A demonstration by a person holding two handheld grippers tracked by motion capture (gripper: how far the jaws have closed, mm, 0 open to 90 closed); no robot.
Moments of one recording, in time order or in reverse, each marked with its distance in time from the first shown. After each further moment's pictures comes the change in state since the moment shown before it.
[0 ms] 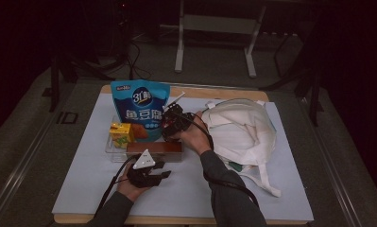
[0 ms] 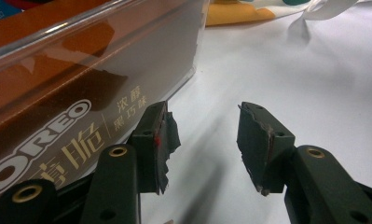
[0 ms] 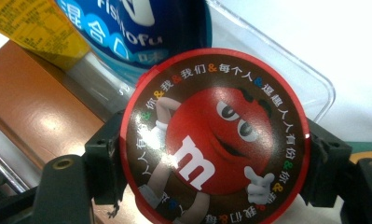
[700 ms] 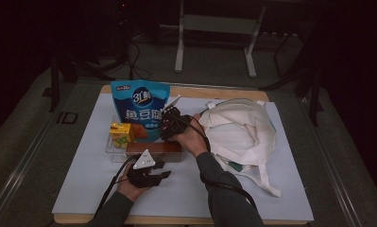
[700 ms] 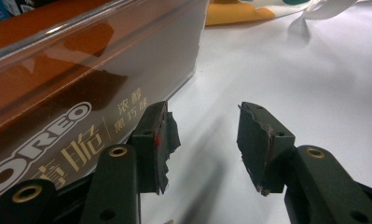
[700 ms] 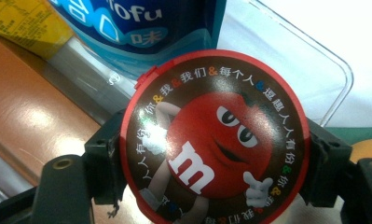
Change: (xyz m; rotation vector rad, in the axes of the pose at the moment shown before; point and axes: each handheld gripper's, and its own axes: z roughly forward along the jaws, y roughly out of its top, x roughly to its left) left arm 0.000 0.000 0.000 -0.001 0.000 0.001; right arm 0.008 0.000 0.011 0.059 -0.051 0.020
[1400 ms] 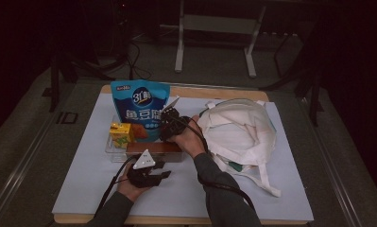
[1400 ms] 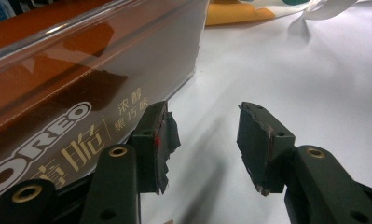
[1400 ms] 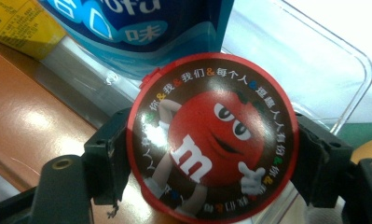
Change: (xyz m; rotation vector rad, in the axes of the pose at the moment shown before) left arm 0.000 0.000 0.000 0.000 0.000 -0.001; right arm 0.002 0.000 0.008 0.018 -0.005 0.024
